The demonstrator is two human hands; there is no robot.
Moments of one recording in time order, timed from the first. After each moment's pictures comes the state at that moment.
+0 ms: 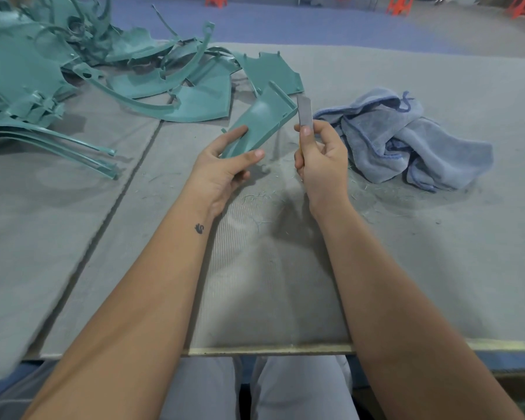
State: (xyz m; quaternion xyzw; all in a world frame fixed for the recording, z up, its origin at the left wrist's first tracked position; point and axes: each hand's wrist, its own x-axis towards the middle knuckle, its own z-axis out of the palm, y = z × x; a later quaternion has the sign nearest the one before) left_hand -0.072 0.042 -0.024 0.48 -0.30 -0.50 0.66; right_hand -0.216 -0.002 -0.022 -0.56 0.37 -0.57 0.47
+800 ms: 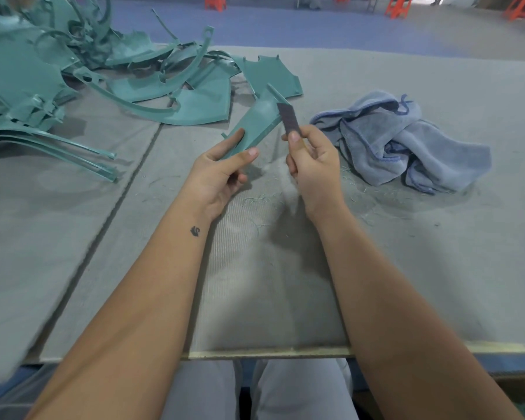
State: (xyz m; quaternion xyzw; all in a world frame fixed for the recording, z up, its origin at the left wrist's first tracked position) left_hand -0.067 0.042 -0.025 0.44 -0.26 -0.54 0.67; right_hand -0.212 0.000 -0.025 -0.60 0.32 -0.56 0.48
